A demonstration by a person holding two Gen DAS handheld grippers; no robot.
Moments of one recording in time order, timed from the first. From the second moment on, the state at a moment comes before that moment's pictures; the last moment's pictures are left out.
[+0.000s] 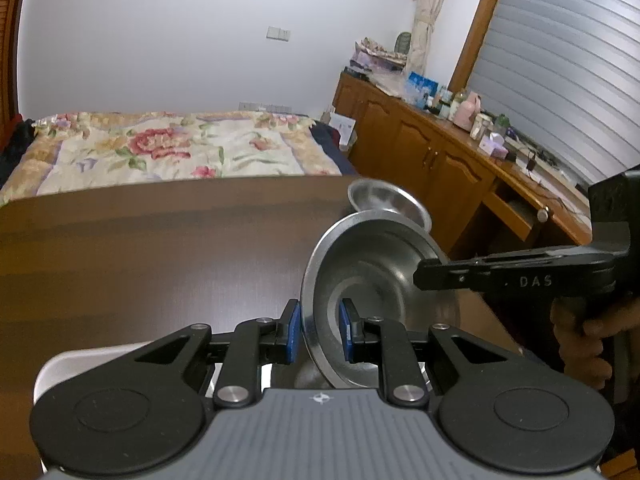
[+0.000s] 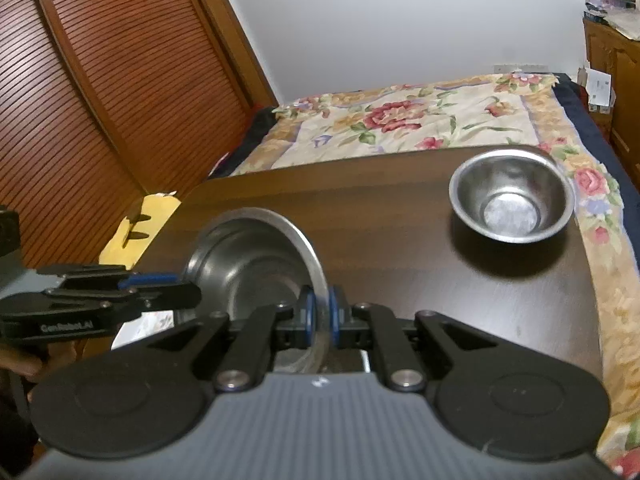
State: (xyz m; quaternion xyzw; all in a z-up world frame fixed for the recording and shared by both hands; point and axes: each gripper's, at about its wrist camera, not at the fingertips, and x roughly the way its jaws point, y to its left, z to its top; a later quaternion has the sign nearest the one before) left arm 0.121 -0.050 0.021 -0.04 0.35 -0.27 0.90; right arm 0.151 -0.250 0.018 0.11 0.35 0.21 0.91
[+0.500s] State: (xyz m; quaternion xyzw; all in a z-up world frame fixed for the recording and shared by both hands) left arm 0.100 -0.058 -0.014 0.03 0.35 -0.24 0.90; right arm 0.129 -0.236 -0.015 0.08 0.34 0.20 0.91
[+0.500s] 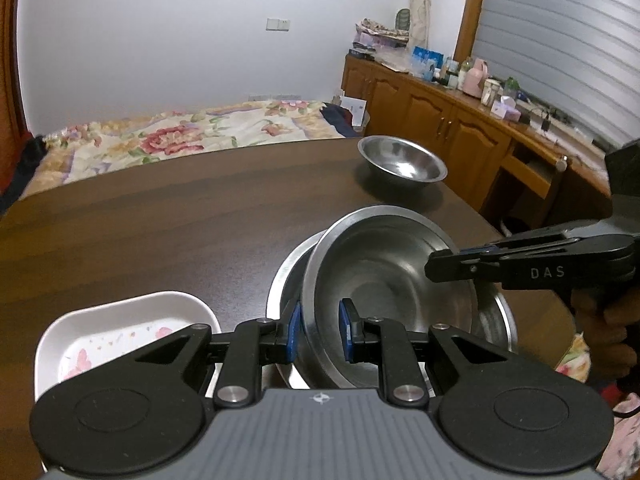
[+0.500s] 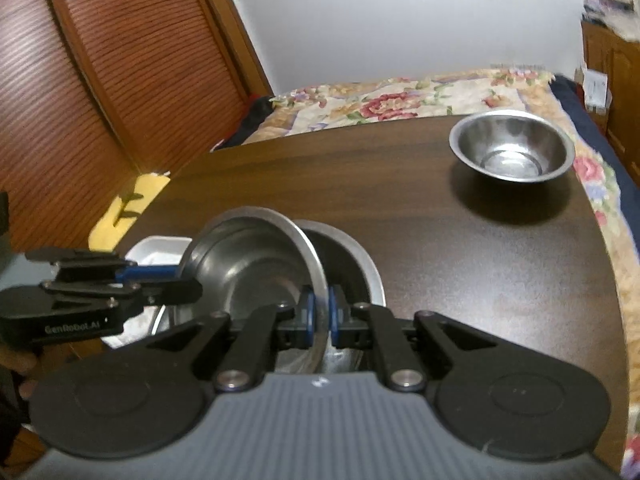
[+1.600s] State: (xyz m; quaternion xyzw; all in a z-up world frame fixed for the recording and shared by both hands) left arm 0.096 -0.055 -0.004 0.03 0.31 -0.22 0.92; right arm 0.111 -0.229 0.002 0.01 0.28 0.20 0.94
